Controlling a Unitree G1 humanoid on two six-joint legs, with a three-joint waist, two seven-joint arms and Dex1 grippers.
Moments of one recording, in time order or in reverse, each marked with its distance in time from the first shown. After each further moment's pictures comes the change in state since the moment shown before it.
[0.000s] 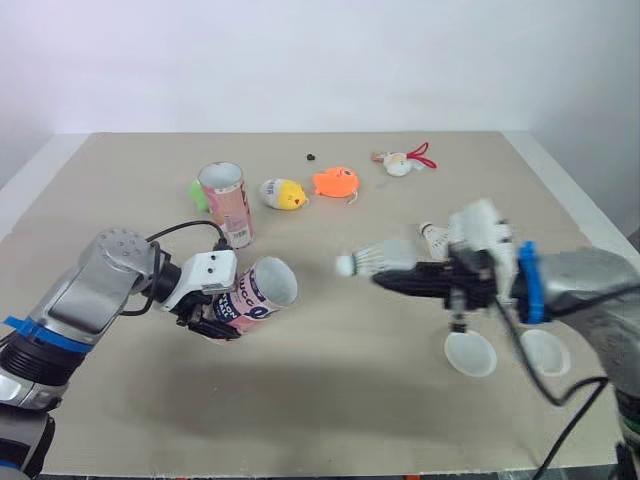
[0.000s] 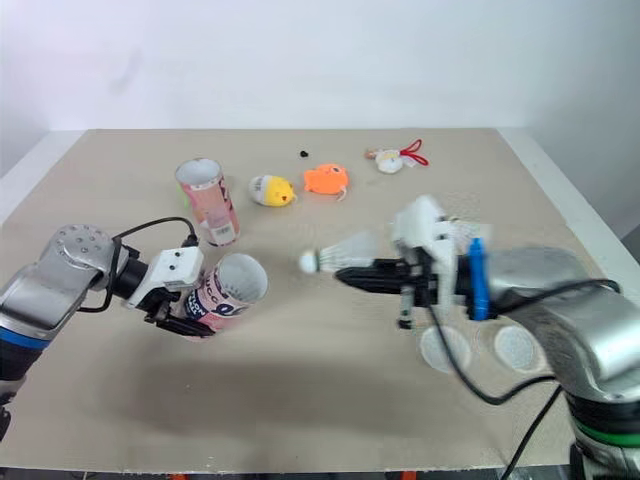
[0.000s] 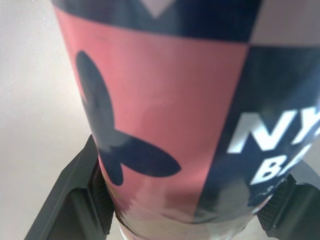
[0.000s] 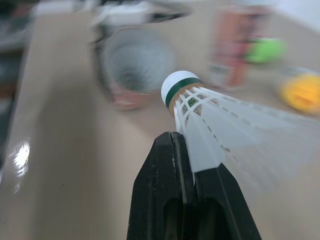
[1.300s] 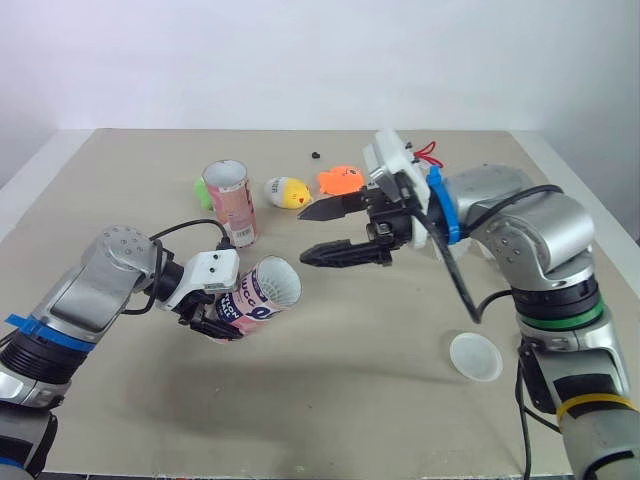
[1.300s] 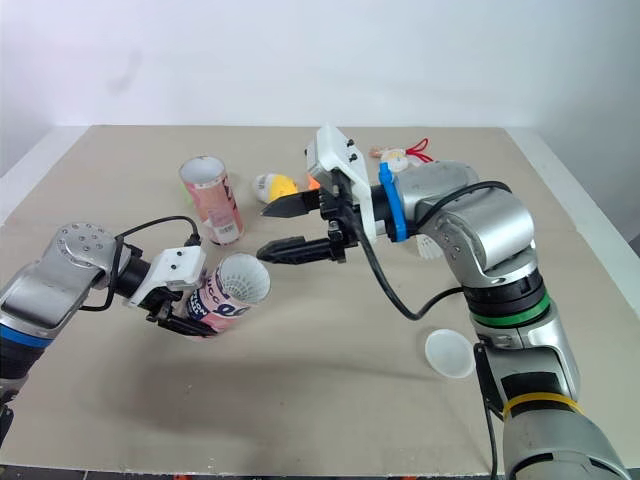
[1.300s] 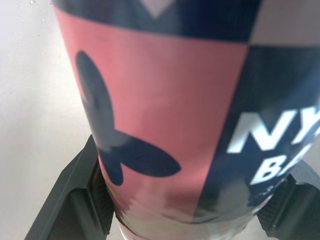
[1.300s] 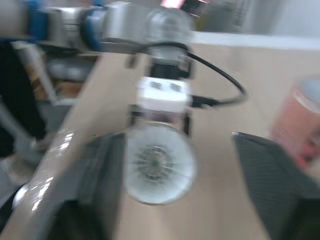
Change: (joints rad) left arm 0.000 -0.003 0.006 -0.011 -0.002 -0.002 -0.006; right arm -0.381 0.282 0.153 0.353 -0.102 0.037 0.178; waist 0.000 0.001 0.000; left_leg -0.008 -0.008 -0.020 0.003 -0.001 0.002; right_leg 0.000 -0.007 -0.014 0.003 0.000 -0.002
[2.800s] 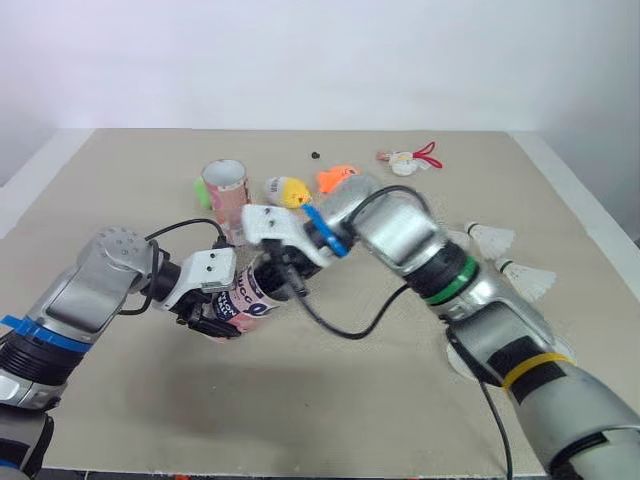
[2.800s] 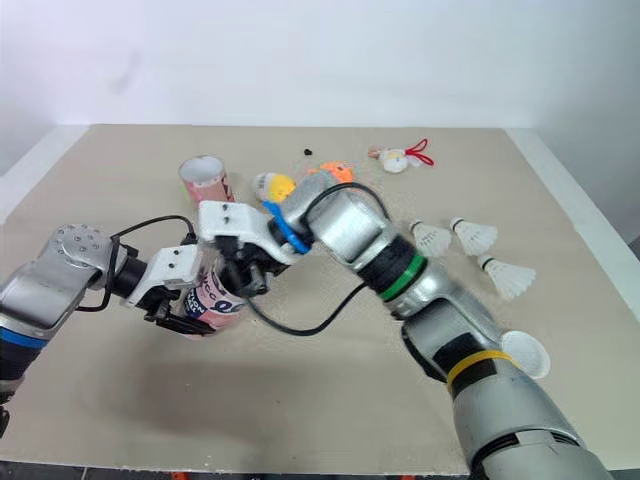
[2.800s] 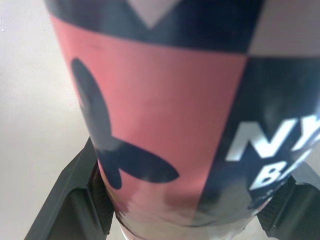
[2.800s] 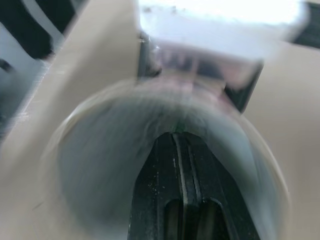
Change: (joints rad) left arm 0.010 0.011 0.005 -0.007 -0.010 0.008 0.022; right arm -0.246 0.152 0.368 0.309 -0.336 -0.119 0.295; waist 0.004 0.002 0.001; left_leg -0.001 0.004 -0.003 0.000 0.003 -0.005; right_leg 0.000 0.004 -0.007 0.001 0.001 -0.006
